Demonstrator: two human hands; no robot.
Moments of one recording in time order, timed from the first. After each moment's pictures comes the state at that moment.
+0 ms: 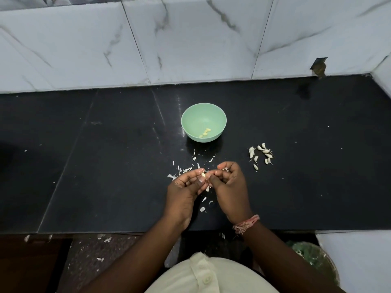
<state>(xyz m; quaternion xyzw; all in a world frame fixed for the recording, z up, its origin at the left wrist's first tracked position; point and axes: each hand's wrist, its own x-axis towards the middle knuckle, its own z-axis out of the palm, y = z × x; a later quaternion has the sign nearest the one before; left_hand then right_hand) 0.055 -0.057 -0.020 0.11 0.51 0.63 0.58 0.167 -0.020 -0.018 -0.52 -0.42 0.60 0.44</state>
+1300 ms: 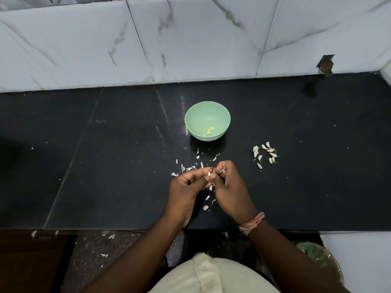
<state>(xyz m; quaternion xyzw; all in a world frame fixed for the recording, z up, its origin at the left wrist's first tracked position) 0.053 -0.062 -0.008 0.20 0.51 0.61 0.57 0.171 -0.020 -0.019 -0.50 -0.60 0.53 0.34</state>
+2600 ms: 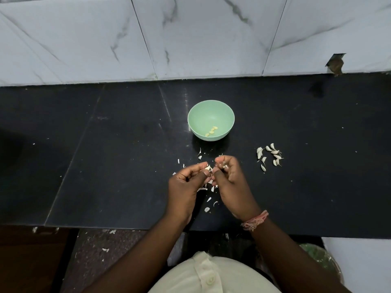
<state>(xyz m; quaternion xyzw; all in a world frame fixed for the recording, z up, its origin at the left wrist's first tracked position) 0.049 -0.049 -0.015 0.18 0.56 0.63 0.51 0.167 -0.006 -0.016 -0.47 -0.53 0.60 0.38</state>
